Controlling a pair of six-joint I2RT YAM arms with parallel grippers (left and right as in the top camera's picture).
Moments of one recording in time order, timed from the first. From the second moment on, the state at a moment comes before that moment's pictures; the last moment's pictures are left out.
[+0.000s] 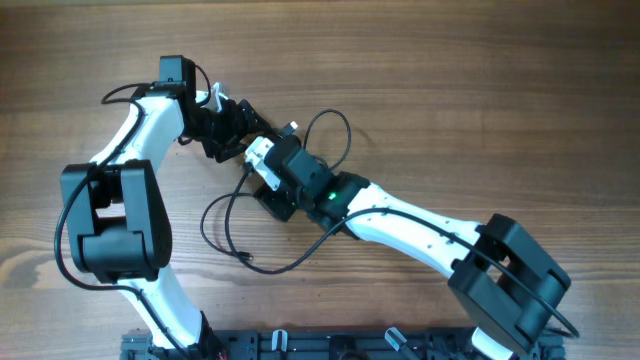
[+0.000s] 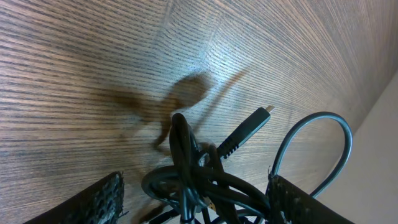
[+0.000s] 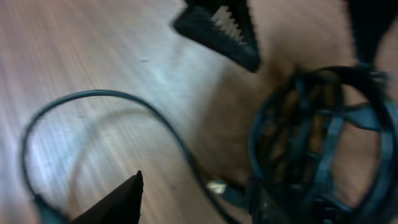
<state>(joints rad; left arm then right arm) 0.03 1.99 1.35 -0.75 0.65 -0.43 0.90 1.83 1.16 -0.15 -0.05 0.01</state>
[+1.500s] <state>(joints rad) 0.01 1.99 1.35 -0.74 0.65 -0.44 0.78 1.80 1.16 -0.13 -0.41 0.02</state>
